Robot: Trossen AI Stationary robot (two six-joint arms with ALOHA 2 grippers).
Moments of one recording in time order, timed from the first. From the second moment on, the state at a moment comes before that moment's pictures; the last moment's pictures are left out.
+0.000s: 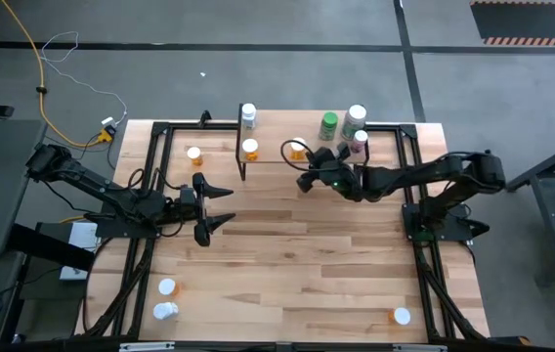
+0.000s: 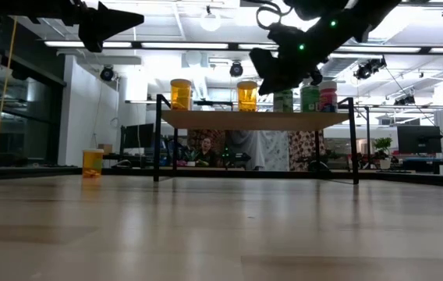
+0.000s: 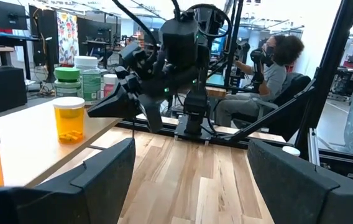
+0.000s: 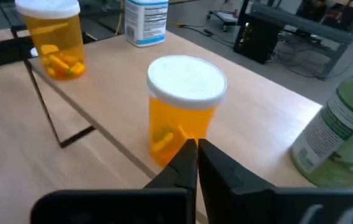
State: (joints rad) left arm -0.25 0.86 0.32 0.60 -0.54 -0.08; right arm -0.08 1.49 0.87 0.13 0.76 0.23
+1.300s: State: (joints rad) left arm -0.25 0.86 0.32 0.60 -0.54 -0.09; right arm -0.27 1.47 0.92 0.15 0.47 0.35
